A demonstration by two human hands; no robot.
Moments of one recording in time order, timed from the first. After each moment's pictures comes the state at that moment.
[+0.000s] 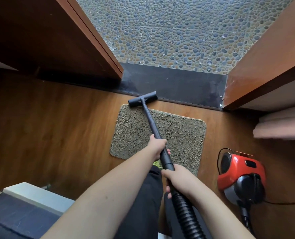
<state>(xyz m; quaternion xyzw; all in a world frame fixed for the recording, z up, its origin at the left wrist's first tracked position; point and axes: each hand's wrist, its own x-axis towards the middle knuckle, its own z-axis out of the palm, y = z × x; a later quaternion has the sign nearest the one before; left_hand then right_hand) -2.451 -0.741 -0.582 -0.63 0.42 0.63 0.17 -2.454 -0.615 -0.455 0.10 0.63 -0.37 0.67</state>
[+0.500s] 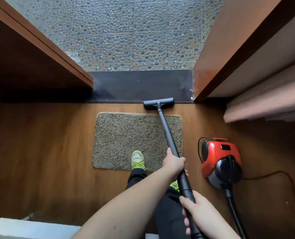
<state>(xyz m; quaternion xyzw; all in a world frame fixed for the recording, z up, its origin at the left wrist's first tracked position) -2.471 -0.585 -0.567 -0.55 0.49 0.60 0.31 -2.435 -0.478 -0.427 0.23 0.65 -0.41 0.59</state>
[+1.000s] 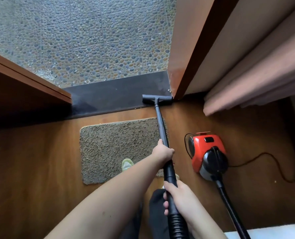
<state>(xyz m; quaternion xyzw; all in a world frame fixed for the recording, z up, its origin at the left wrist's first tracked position) -2.523 -0.577 -0.568 -0.47 0.59 0.53 0.39 -2.448 -0.488 -0.431 0.35 0.56 -0.56 0.50</state>
